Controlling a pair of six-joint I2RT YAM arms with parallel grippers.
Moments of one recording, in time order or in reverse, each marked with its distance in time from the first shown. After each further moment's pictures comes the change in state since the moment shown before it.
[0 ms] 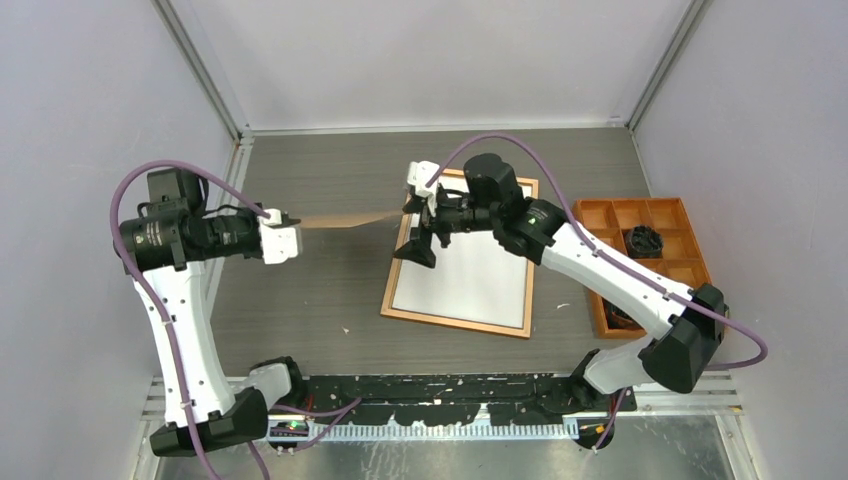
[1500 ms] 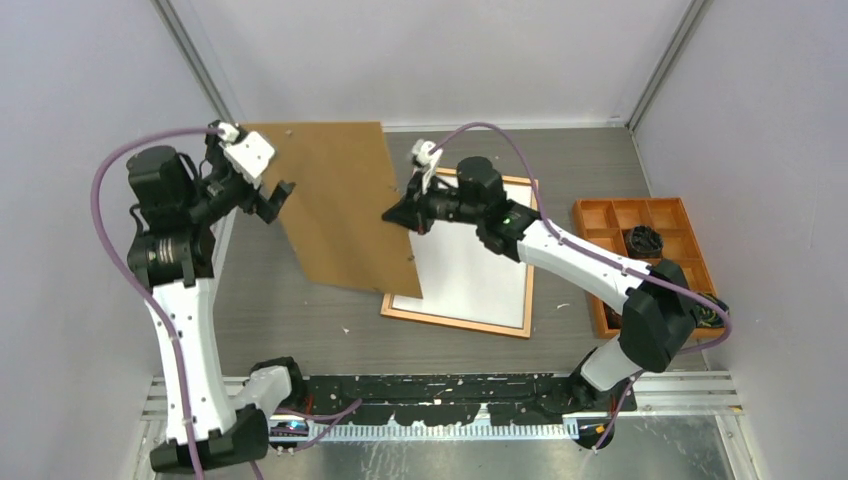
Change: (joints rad) left arm -0.039 -0.130 -0.178 0.837 -0.222 -1.056; right arm 0.000 0.138 -0.096 0.416 0.096 0.347
